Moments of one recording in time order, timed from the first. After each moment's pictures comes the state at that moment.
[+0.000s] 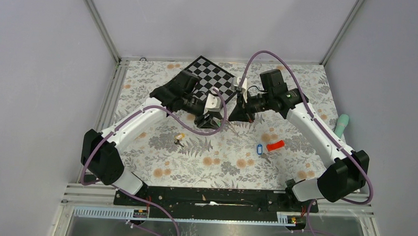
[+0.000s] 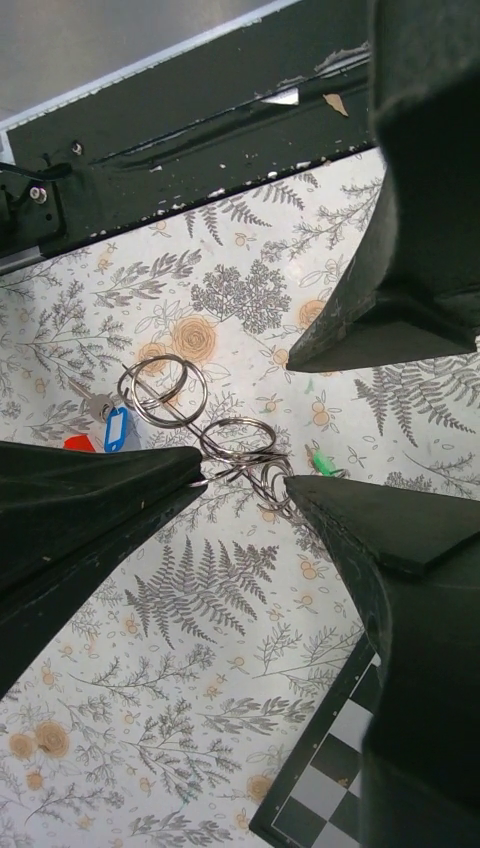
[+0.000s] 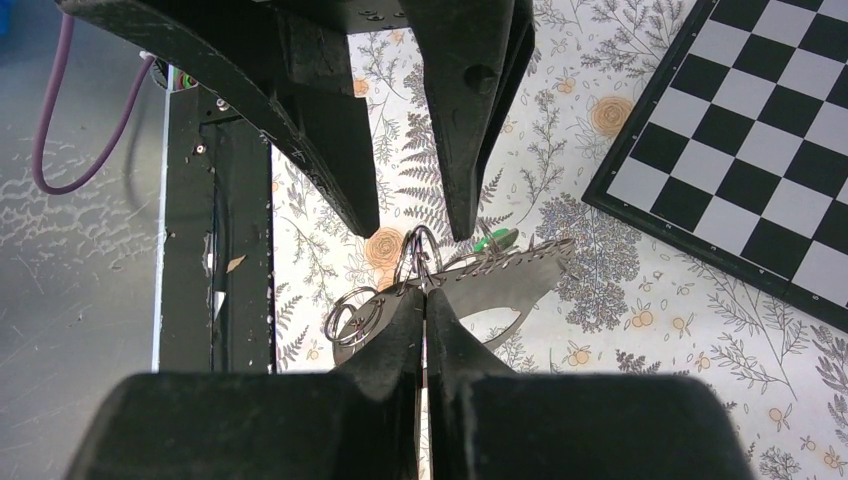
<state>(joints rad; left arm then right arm) -0.60 1.51 1.34 -0.65 0.96 0.80 0.45 1.42 1.32 -0.75 -0.94 -0.53</state>
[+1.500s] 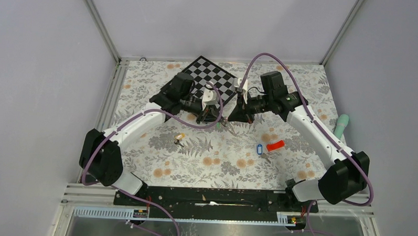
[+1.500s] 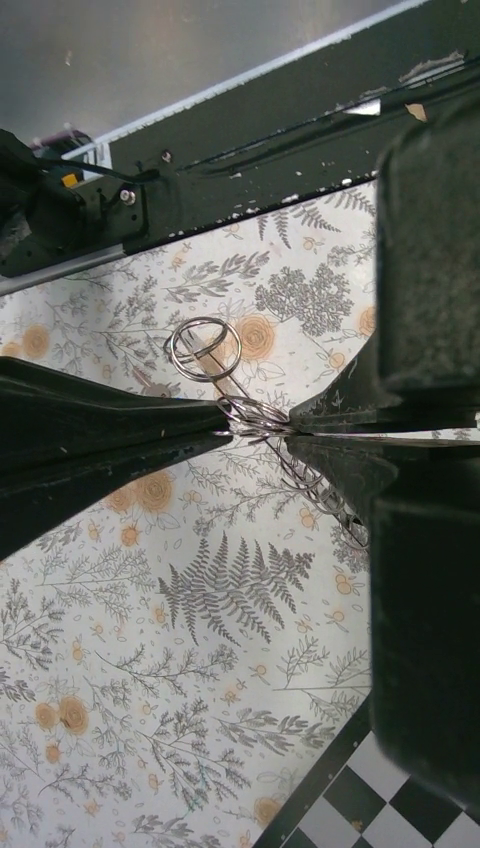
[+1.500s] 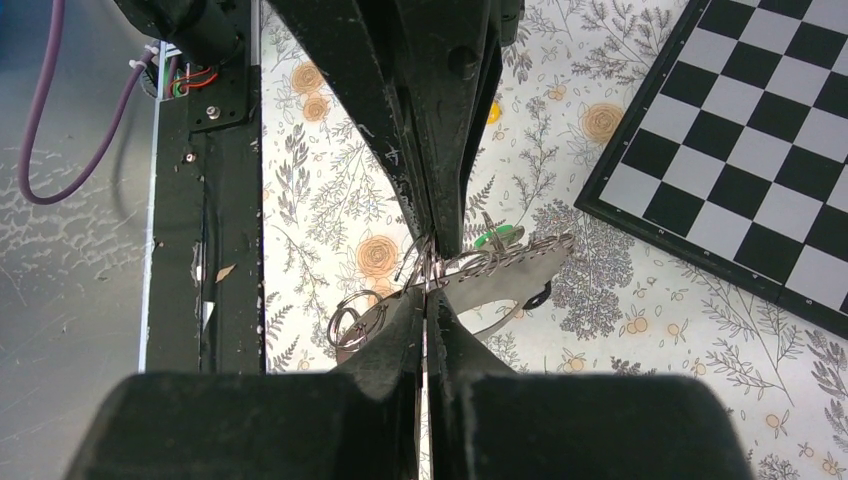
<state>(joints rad) -0.56 1.50 1.20 -0.32 1.04 0.55 0.45 1.41 1.27 -0.67 -0.94 -0.51</state>
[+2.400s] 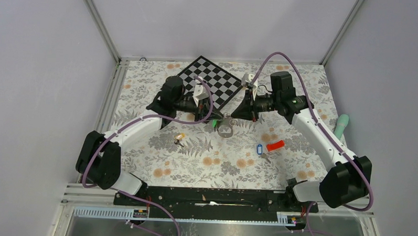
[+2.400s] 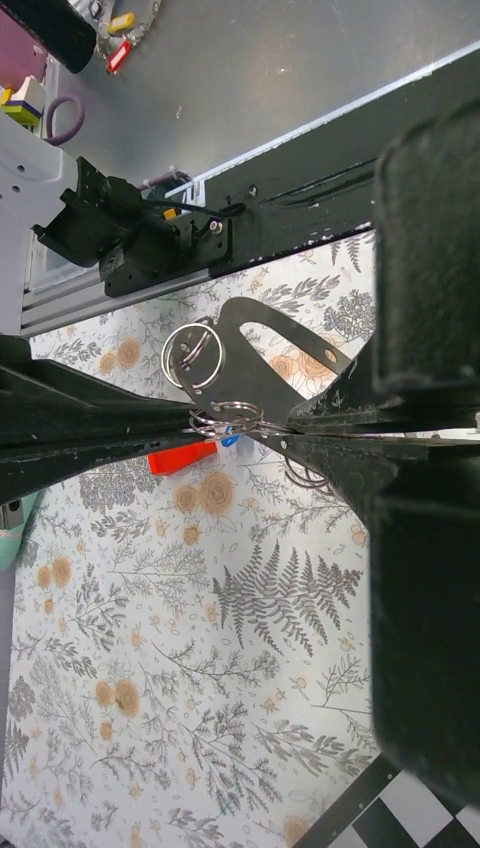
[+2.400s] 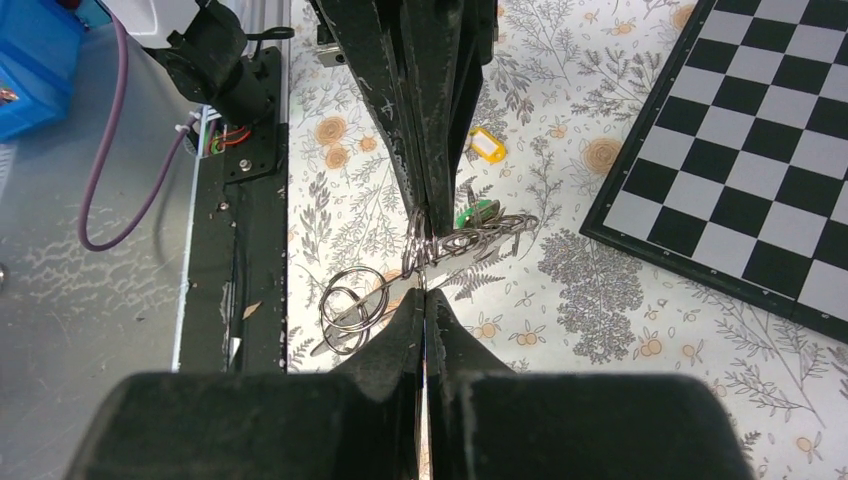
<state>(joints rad) -0.50 1.46 0.99 0.22 1.14 0.12 0.36 1.36 1.18 -0.51 -1.07 -0.39</state>
